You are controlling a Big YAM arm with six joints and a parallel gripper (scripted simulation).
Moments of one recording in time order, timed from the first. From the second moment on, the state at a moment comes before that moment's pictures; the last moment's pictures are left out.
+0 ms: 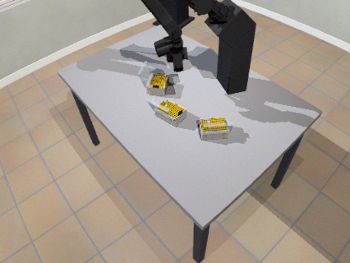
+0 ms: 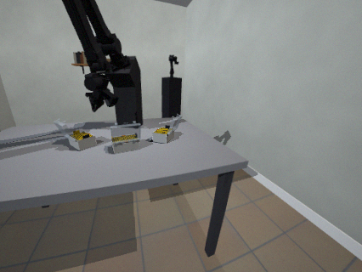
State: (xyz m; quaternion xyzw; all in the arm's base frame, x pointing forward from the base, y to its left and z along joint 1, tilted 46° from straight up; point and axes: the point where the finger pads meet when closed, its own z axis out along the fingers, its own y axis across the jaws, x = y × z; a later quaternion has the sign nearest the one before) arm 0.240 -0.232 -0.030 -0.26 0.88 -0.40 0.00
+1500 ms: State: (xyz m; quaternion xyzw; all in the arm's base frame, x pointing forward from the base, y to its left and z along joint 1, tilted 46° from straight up) arm 0.323 -0.282 -0.126 -0.27 0.88 -0.40 0.00
